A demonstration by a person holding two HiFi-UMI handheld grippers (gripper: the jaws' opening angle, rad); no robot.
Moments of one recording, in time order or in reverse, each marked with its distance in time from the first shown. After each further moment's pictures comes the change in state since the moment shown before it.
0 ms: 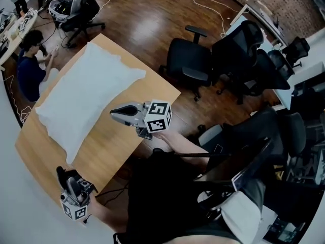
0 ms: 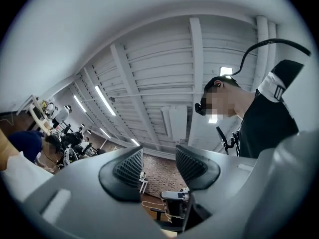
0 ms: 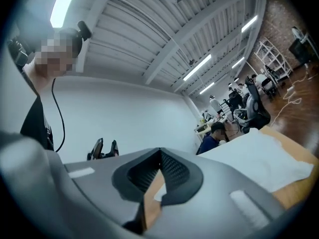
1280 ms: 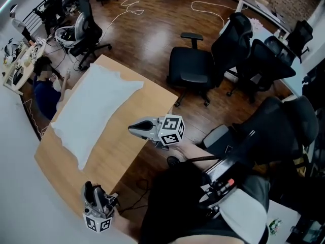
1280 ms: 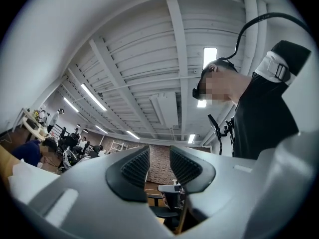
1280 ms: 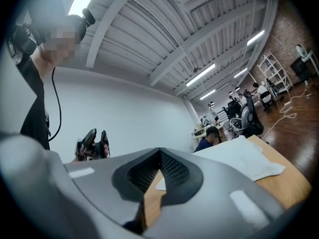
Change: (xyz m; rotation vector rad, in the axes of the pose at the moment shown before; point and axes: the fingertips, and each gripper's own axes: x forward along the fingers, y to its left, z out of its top) left arm 0.001 -0.161 -0.018 0.125 0.148 -0.042; right arm -0.118 0.060 -0.013 -0.098 -0.015 -0.034
